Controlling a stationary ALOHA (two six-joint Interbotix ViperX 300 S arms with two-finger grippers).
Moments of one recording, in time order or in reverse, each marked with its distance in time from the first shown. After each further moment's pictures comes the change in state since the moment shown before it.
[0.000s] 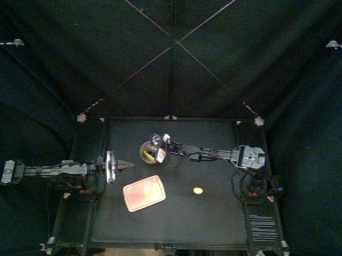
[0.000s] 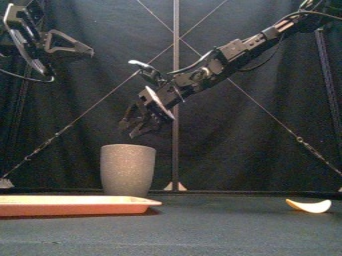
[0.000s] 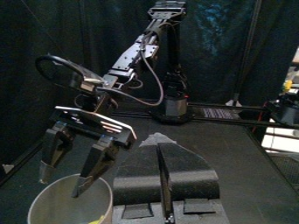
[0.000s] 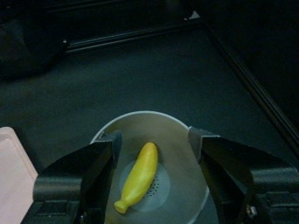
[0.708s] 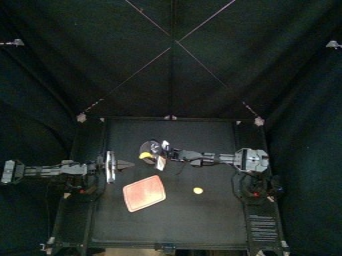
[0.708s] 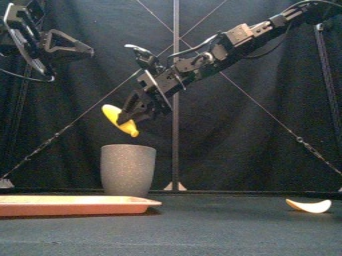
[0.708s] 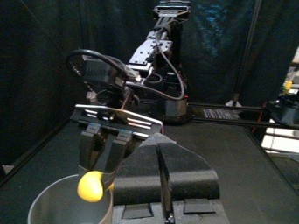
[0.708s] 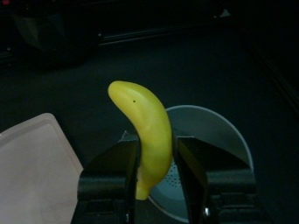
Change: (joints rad) left arm -0.002 0.000 -0.003 0.002 0.000 0.000; right arm 0.089 -0.035 0.017 0.014 0.052 0.002
